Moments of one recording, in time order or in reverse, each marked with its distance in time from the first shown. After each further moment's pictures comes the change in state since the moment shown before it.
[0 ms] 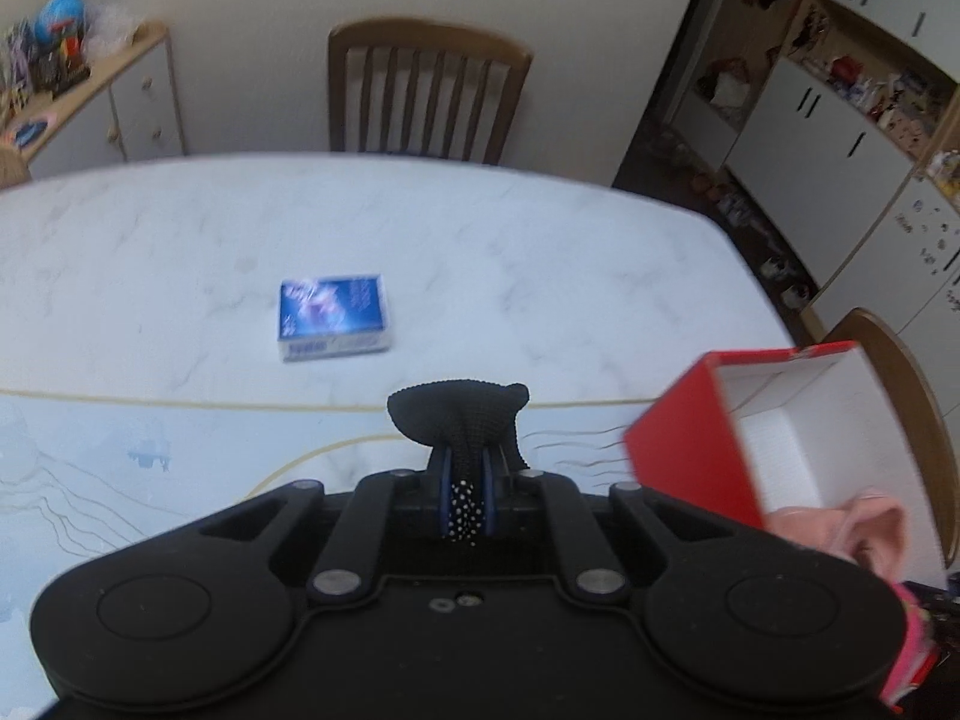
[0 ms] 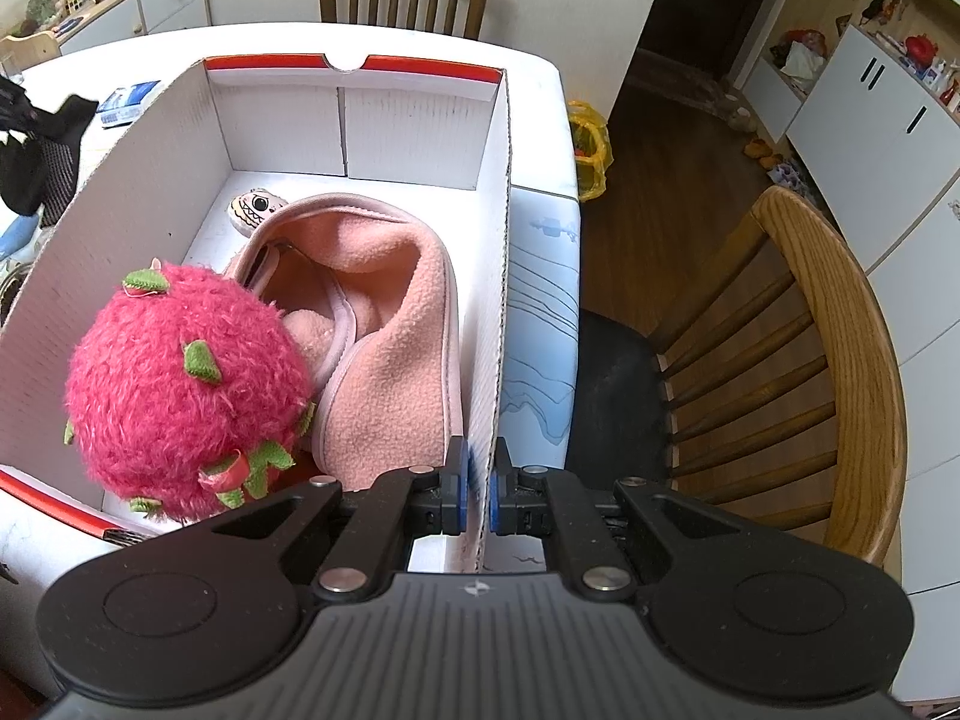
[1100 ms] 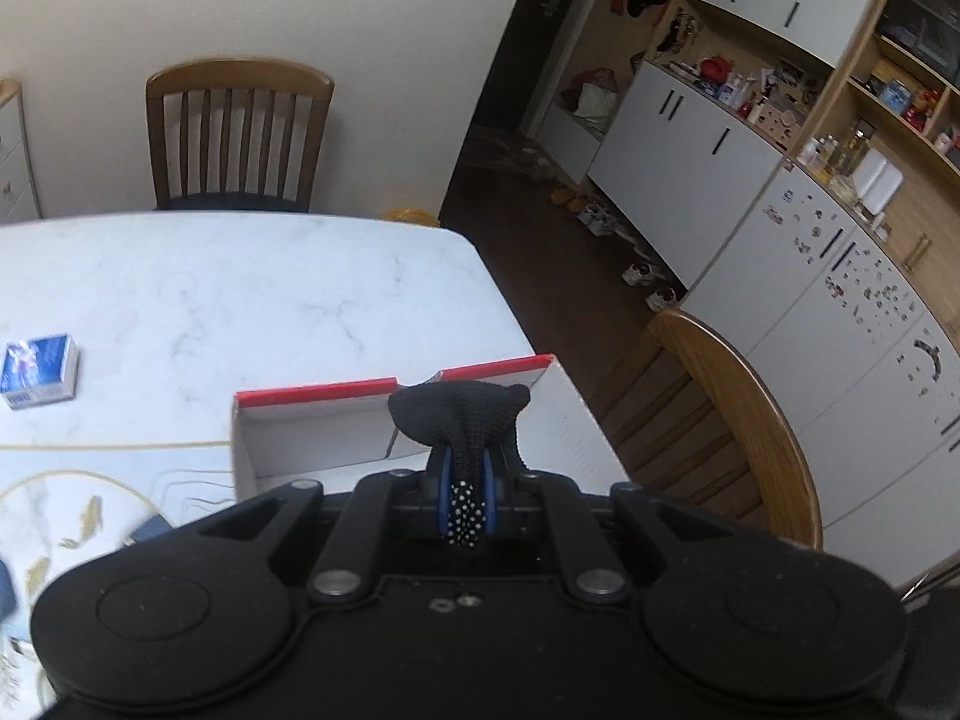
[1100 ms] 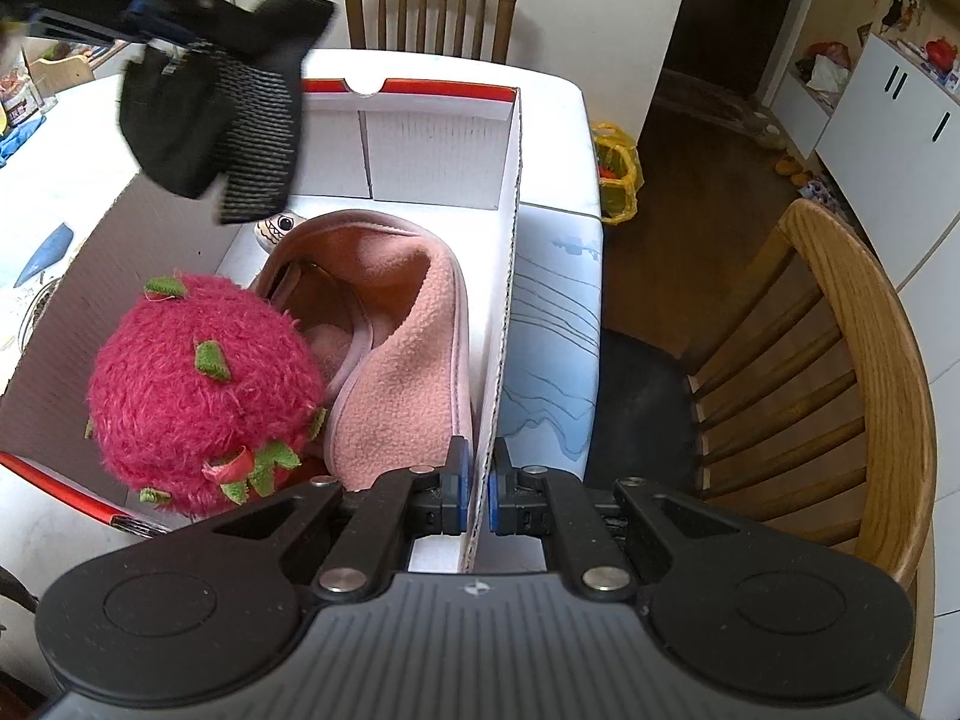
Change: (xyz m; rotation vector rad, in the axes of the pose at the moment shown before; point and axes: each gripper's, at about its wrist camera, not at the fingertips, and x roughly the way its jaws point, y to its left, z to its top) left arm 0.016 -0.190 -0.002 0.056 -0.041 -0.219; right arm -0.004 -0.010 -0.008 -0.002 -0.059 0.083
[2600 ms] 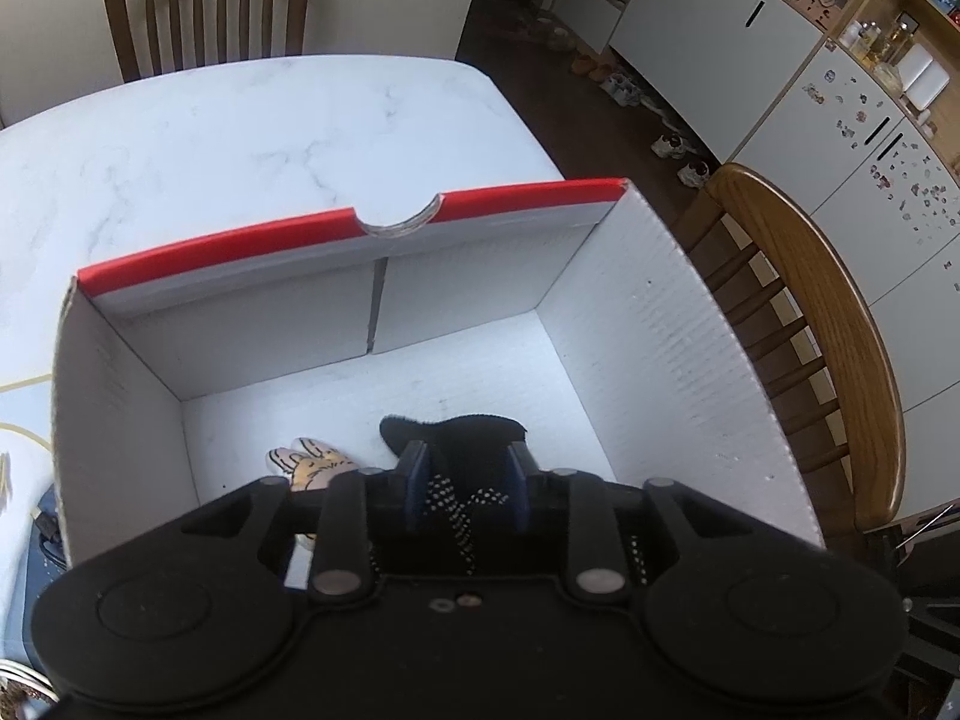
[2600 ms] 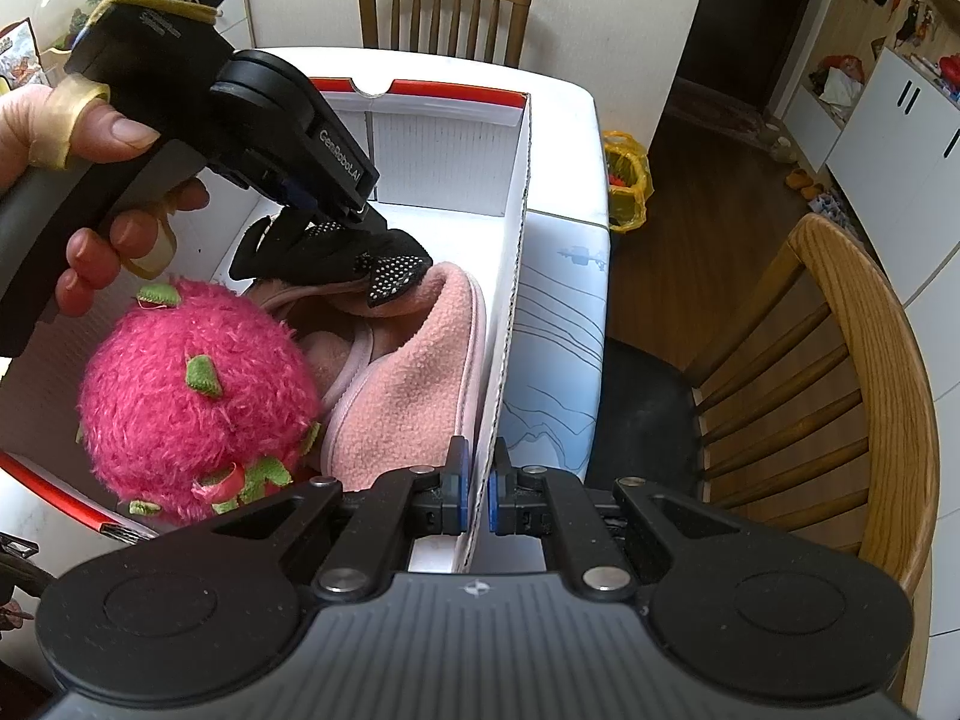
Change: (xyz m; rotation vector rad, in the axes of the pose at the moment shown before) left arm 0.104 0.008 -0.032 0.052 0.257 0.048; right arm 0.002 -0.001 0.004 -0.031 -0.003 0.011
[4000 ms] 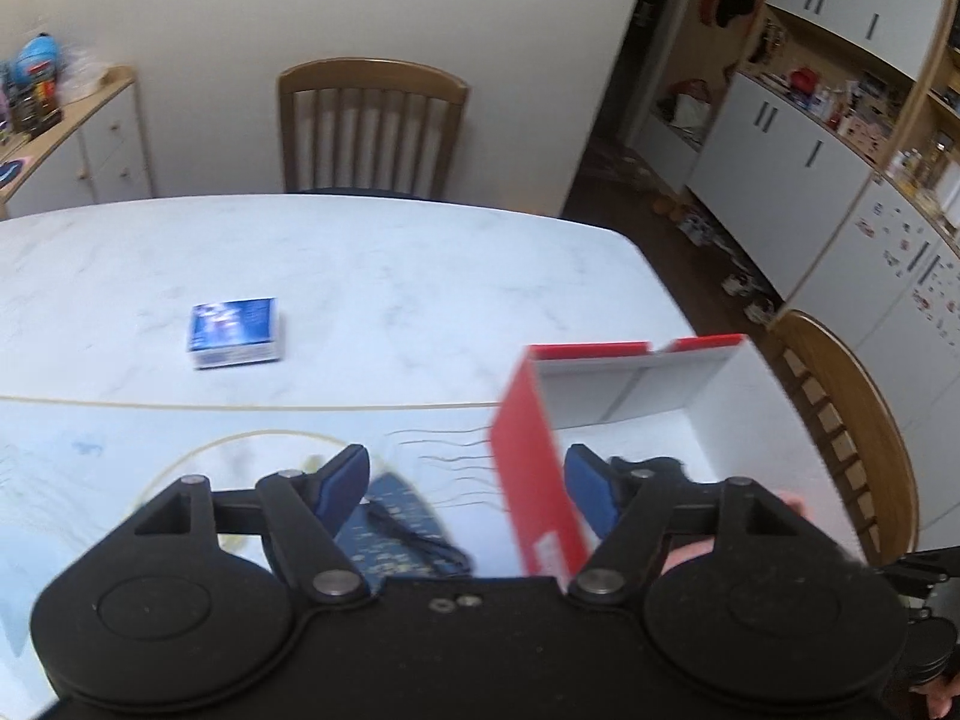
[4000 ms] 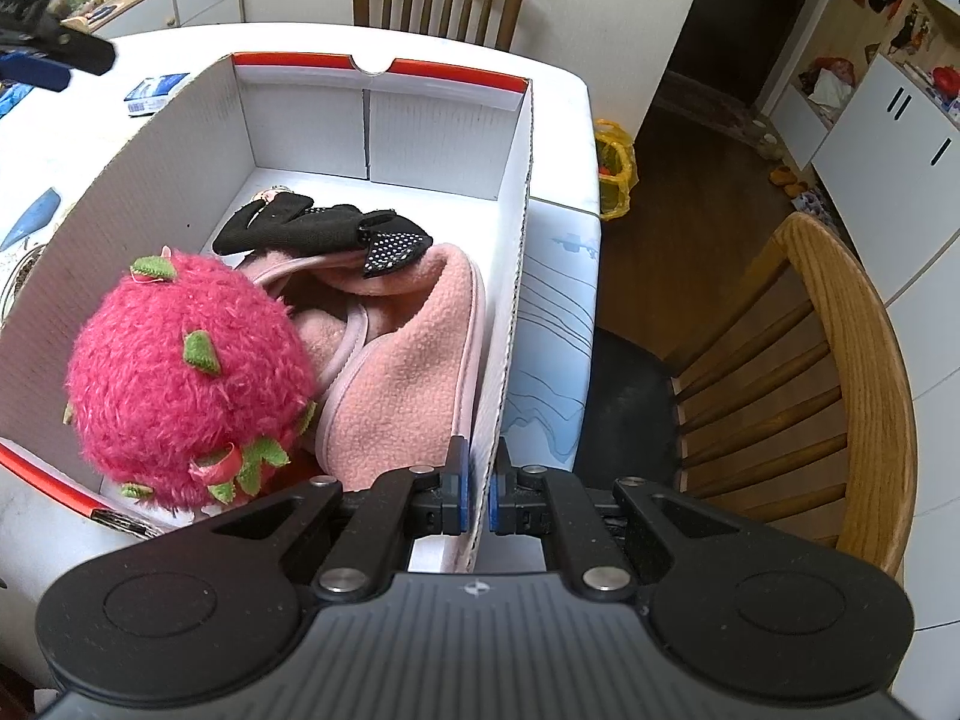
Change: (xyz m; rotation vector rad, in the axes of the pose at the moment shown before) left arm -0.159 0.108 -0.045 -0.105 -0.269 0.142; right arm 0.000 0.010 -0.001 -0.028 0.039 -0.056
